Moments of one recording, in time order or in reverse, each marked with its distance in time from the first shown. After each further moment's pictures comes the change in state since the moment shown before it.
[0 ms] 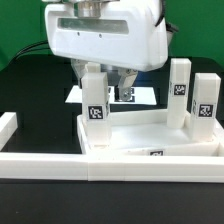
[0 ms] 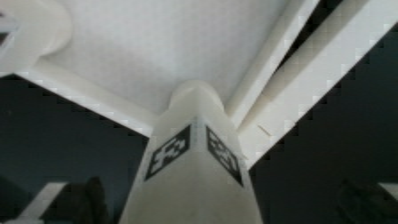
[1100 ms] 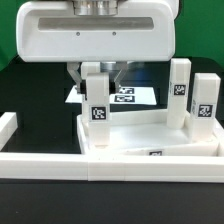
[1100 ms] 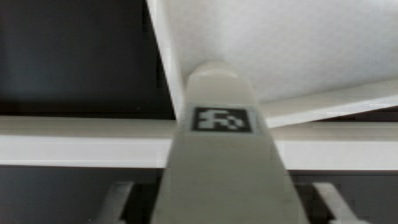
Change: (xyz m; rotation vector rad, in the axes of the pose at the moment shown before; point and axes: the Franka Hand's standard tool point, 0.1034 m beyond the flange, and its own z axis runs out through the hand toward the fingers) arm 0.006 0.004 -0.002 -0.042 0.015 -0.775
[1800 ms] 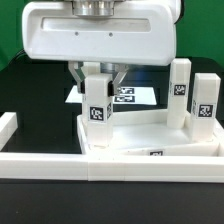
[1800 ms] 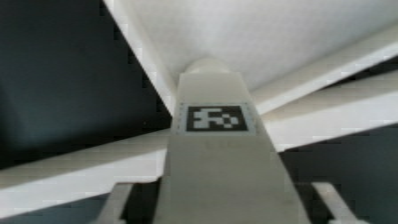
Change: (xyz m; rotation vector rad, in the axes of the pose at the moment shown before) arm -0.001 -0.002 0.001 -0.004 0.048 0.408
